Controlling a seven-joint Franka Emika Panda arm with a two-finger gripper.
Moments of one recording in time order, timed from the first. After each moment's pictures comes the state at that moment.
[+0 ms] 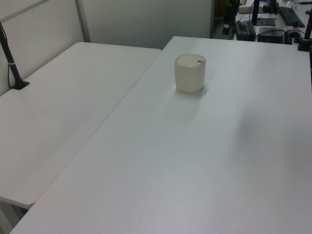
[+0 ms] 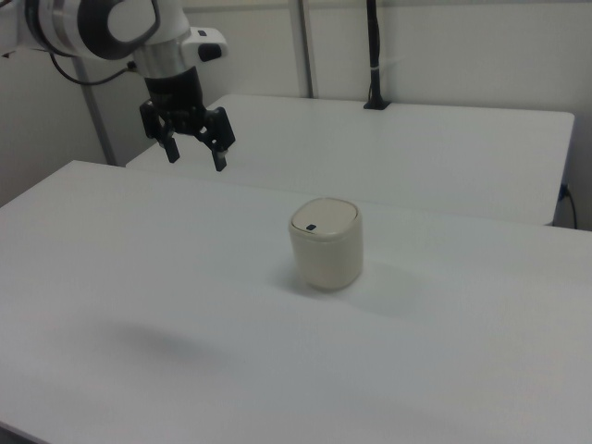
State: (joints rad) arm -0.05 0.00 0.00 -1.60 0.03 1.71 -0.13
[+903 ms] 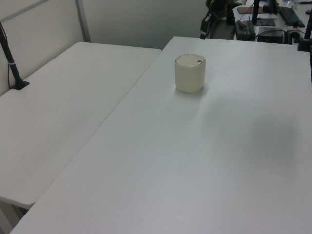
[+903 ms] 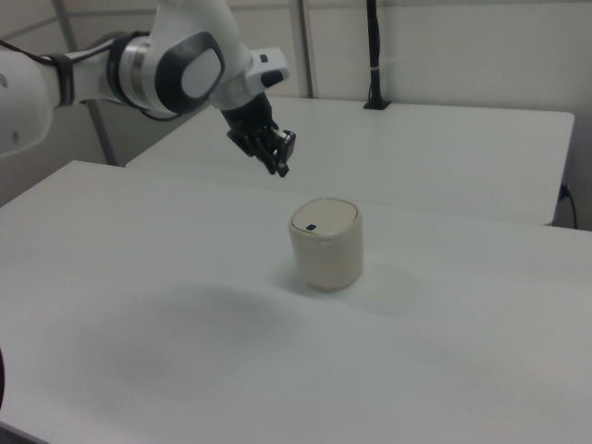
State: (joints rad) arm -0.11 0.18 -0.01 -1.61 -0.04 2.14 -0.02
